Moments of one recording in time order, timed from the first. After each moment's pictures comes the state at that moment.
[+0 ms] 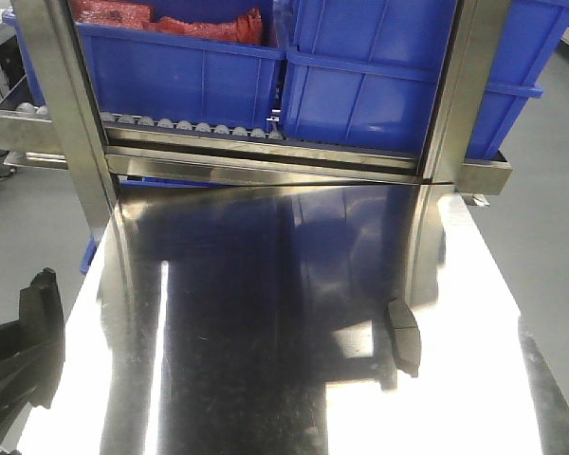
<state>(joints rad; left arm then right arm) -0.58 0.56 -0.42 0.21 0.29 -0.39 0.30 0.30 -0.46 -0.08 0.54 0.05</state>
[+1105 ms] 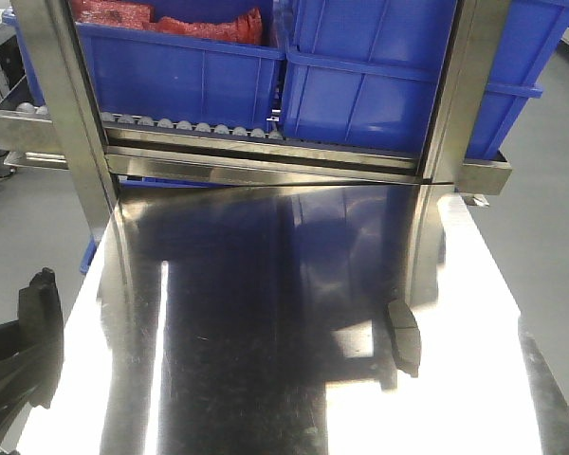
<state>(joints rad) -0.58 0.55 -0.41 0.21 0.28 -0.39 0.30 0.30 -0.46 -0.08 0.54 0.06</state>
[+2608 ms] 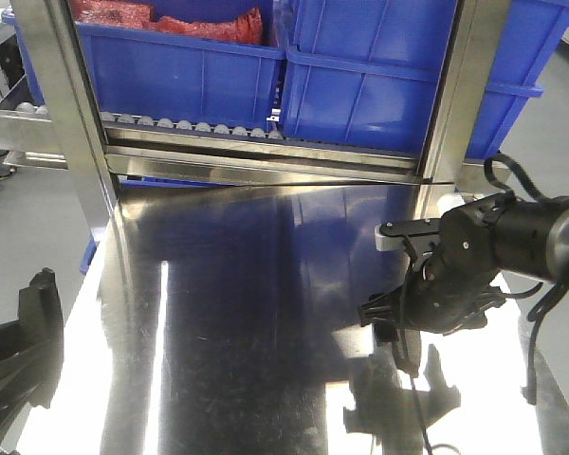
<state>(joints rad) -0.58 0.55 -0.41 0.21 0.28 -0.39 0.33 1.81 -1.11 -0.10 0.72 0.23</state>
